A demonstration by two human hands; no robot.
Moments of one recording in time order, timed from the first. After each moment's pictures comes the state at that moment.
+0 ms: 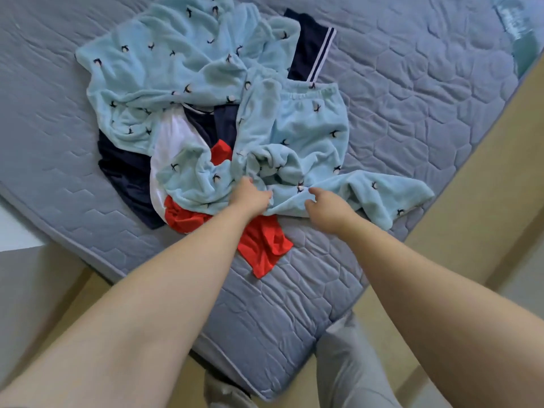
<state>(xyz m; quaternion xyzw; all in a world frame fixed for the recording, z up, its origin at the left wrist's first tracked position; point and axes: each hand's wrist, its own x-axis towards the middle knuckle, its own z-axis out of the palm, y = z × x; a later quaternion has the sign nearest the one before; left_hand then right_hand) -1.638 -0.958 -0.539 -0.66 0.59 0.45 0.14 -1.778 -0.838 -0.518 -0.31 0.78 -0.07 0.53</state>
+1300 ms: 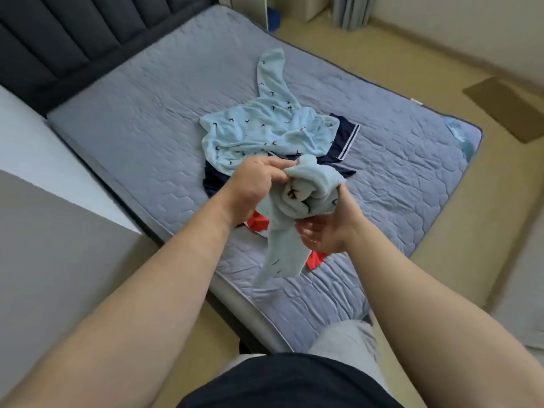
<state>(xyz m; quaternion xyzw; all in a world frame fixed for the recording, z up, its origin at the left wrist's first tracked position) -1.352 -0.887 -0.155 -0.37 0.59 0.70 -0.17 -1.514 -0.782 -0.246 0.20 0.55 -0.44 0.68</state>
